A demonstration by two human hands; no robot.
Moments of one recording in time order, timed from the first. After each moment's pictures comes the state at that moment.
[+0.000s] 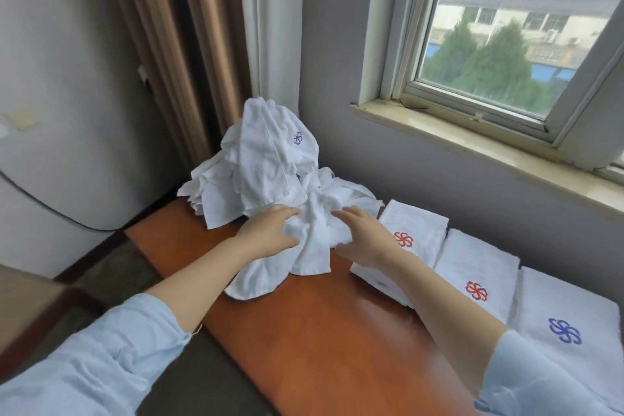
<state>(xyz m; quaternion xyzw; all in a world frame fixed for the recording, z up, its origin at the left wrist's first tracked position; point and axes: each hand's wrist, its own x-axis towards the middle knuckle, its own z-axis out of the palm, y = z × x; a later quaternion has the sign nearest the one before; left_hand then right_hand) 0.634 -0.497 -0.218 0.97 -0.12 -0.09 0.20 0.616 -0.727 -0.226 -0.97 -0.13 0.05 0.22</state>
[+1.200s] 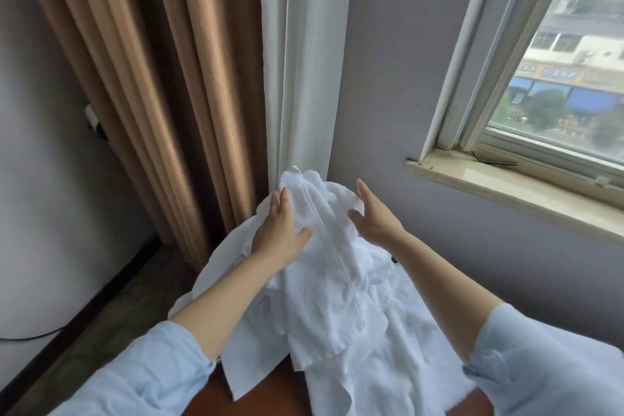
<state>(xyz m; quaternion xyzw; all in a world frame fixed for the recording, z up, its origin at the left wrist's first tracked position) 1.002 -0.364 -0.226 0.96 -0.08 0.01 0.28 0.998 -0.571 -0.212 -0.95 0.03 0.00 0.32</state>
